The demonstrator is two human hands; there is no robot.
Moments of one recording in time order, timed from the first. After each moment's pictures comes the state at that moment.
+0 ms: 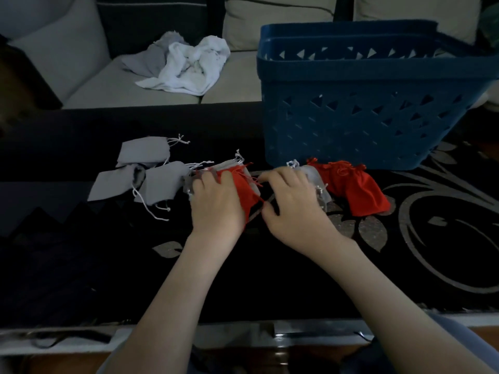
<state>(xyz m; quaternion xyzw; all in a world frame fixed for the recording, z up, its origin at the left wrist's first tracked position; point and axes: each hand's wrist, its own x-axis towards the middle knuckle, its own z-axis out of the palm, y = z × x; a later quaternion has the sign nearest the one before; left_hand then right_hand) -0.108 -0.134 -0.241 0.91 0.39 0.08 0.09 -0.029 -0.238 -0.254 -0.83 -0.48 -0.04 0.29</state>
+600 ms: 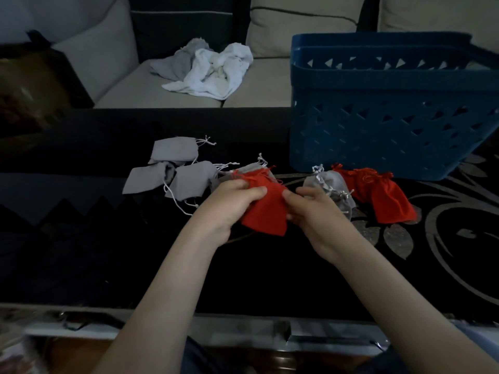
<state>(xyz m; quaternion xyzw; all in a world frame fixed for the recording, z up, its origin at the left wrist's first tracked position) -0.135 -0.108 -0.227 0.67 0.35 0.12 0.64 -0.045 -0.222 -0.249 -0.62 -0.12 0.37 0.68</state>
